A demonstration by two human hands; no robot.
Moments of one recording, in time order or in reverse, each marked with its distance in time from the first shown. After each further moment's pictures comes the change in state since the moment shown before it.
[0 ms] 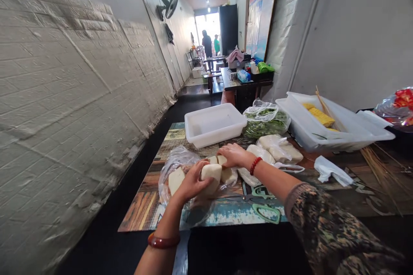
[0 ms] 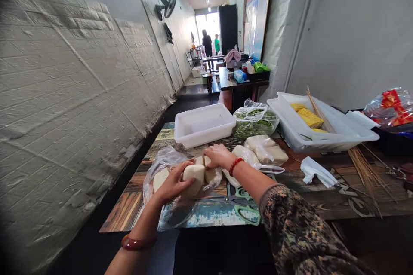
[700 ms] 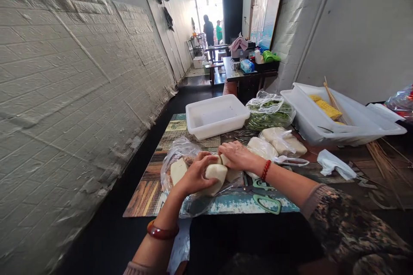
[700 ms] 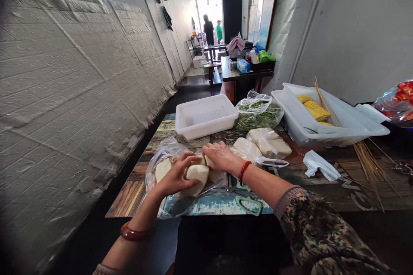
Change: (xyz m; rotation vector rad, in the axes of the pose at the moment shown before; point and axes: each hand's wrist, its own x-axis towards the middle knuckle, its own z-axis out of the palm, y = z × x) left_hand -0.004 0.007 0.002 0.118 -0.085 0.123; right_hand -0.033 -0.016 0.011 0.057 0.109 -0.104
